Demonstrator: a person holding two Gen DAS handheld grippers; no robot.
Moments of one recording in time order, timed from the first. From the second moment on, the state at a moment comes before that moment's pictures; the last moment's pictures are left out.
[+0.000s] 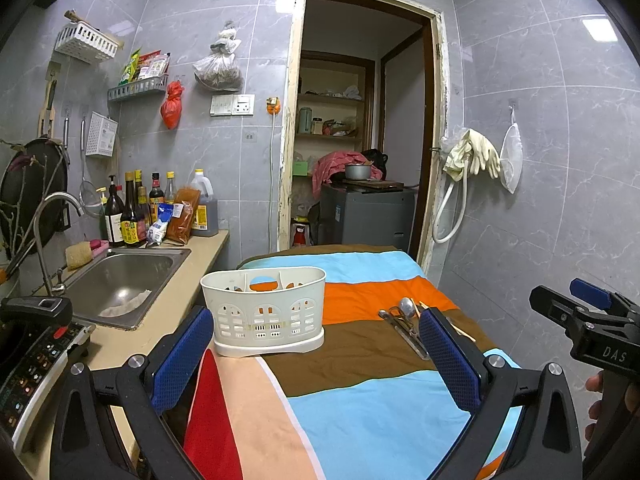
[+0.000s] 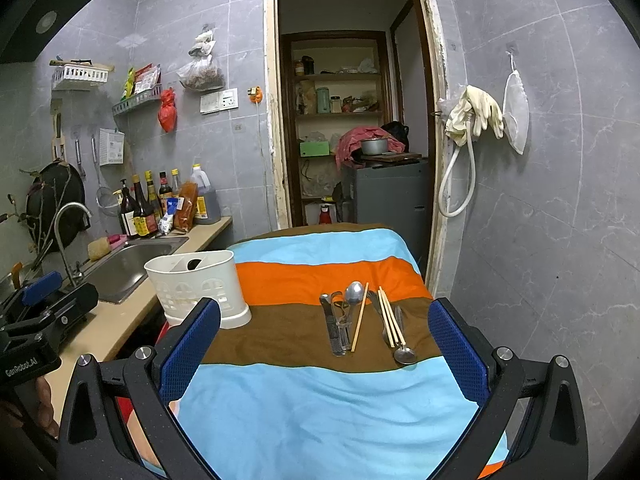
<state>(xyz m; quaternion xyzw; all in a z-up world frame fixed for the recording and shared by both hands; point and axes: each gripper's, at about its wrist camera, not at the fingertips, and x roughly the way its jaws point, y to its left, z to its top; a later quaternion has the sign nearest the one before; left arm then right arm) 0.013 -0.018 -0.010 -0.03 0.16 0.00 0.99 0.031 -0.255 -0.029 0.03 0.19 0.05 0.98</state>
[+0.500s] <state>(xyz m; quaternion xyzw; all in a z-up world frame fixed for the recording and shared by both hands) 0.025 -0.008 -0.011 -0.03 0.14 -0.01 0.99 0.029 -0.261 -0.019 0.03 0.20 0.04 0.98</state>
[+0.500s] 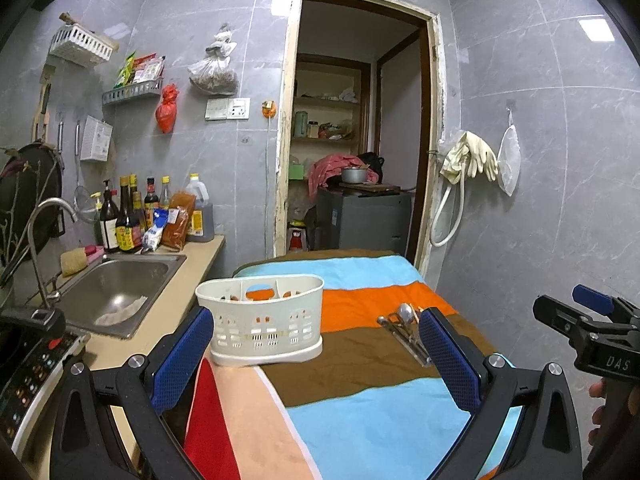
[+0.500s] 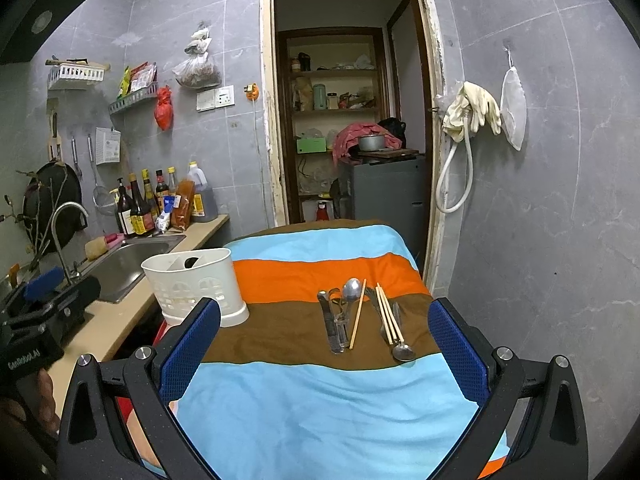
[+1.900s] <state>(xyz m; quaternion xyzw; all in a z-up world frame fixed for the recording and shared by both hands) 0.212 -0.103 -0.029 -0.03 0.24 0.02 0.97 0.218 -0.356 -0.012 0.01 0.23 0.06 0.97</state>
